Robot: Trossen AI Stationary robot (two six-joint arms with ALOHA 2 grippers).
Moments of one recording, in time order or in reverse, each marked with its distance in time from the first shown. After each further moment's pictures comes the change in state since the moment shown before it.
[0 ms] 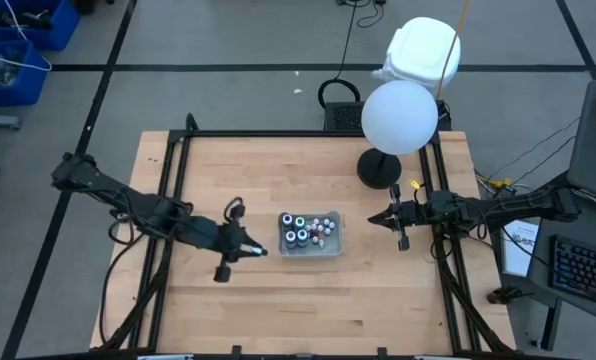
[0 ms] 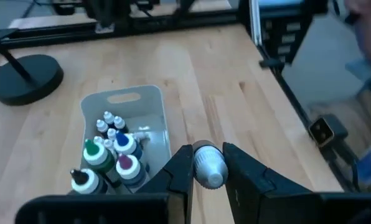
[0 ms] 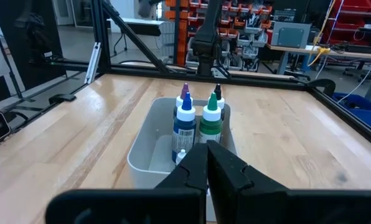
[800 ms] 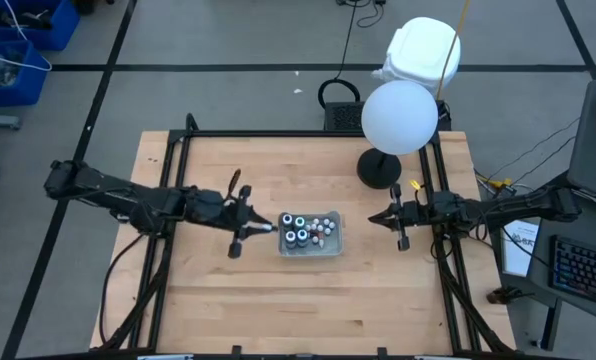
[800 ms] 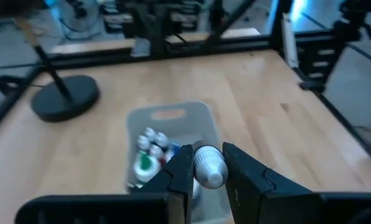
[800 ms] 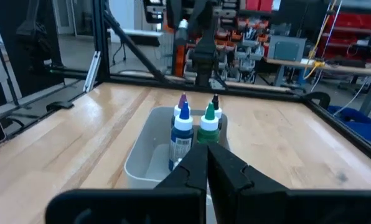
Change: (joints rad) left arm 0.239 -0.082 -0.279 0.377 0.151 0.143; right arm 0.000 0.000 -0.031 0.083 0.003 -0.019
